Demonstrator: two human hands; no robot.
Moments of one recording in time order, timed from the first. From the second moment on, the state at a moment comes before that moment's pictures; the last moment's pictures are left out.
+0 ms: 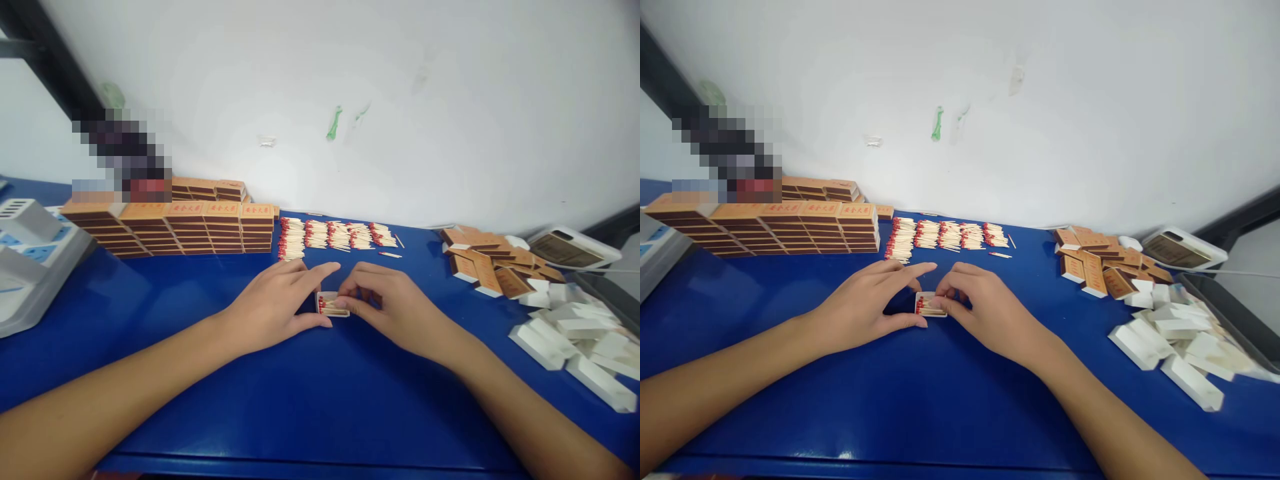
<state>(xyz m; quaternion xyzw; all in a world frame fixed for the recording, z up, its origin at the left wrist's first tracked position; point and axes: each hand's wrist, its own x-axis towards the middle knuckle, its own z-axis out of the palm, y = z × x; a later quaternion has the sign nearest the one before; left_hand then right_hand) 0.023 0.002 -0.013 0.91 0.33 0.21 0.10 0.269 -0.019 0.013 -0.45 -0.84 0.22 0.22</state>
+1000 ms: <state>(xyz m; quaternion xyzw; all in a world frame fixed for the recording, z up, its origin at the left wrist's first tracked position) 0.022 0.001 -0.014 0.91 0.34 0.20 0.11 0.379 0.055 -0.011 -0.60 -0.77 0.11 0.17</state>
